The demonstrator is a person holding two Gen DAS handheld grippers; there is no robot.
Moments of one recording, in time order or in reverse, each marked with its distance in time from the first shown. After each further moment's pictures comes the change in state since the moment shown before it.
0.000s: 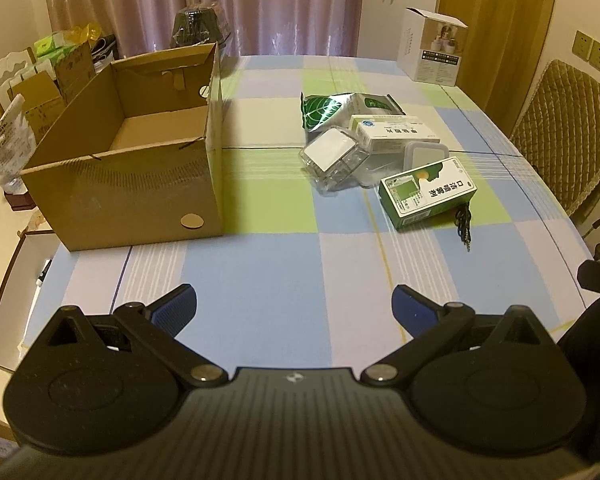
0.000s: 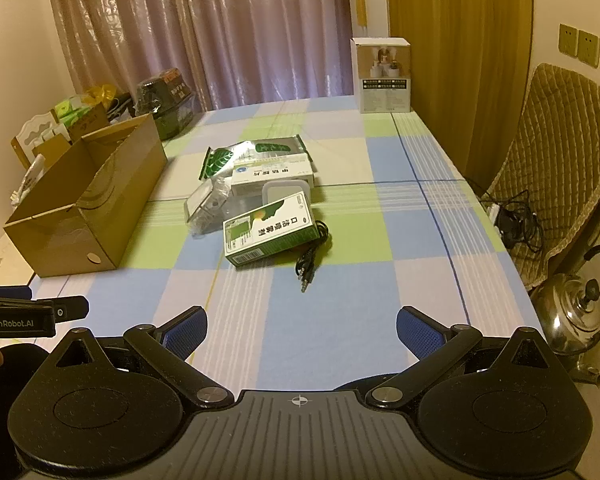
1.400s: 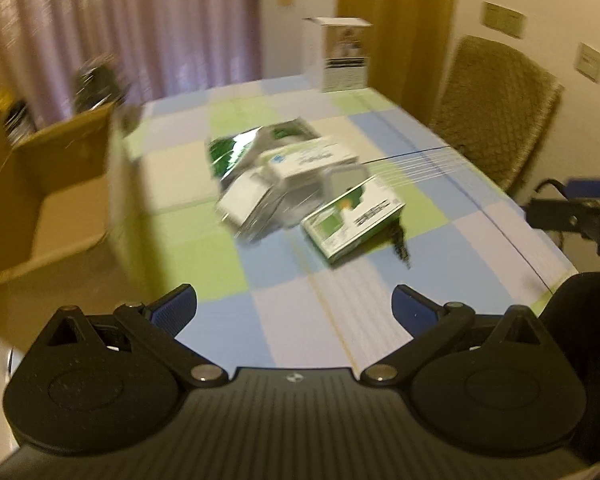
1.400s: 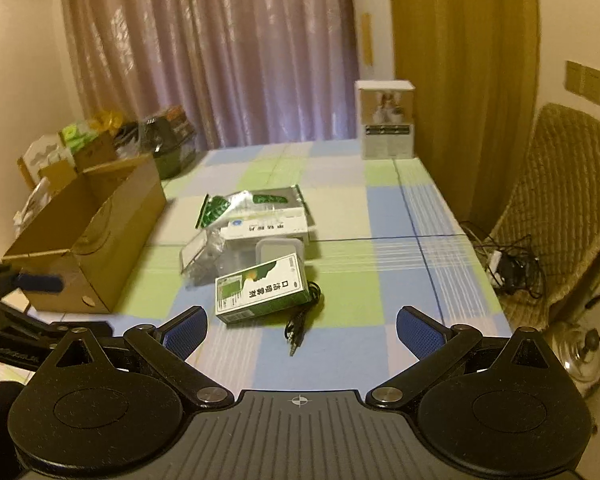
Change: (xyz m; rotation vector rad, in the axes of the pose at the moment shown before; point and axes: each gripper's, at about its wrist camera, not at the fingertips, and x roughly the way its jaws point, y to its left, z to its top) left arm 0.019 -0.036 0.047 0.285 -0.064 -0.210; right arm 0.007 -0.013 0.042 -0.050 -0.082 0.010
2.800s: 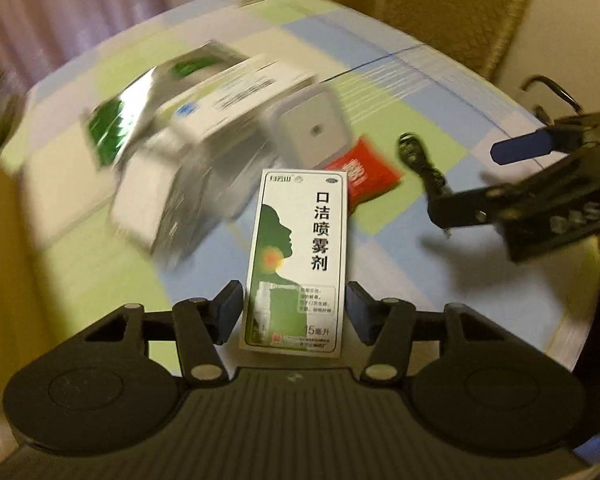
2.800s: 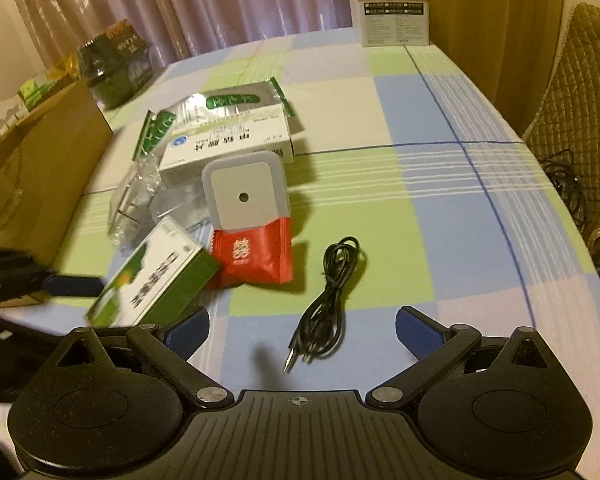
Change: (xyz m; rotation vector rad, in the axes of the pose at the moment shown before) left arm 0.161 0.000 0.021 0.169 0.251 -0.126; right arm 0.170 -0.027 -0.004 0.096 0.254 -0.002
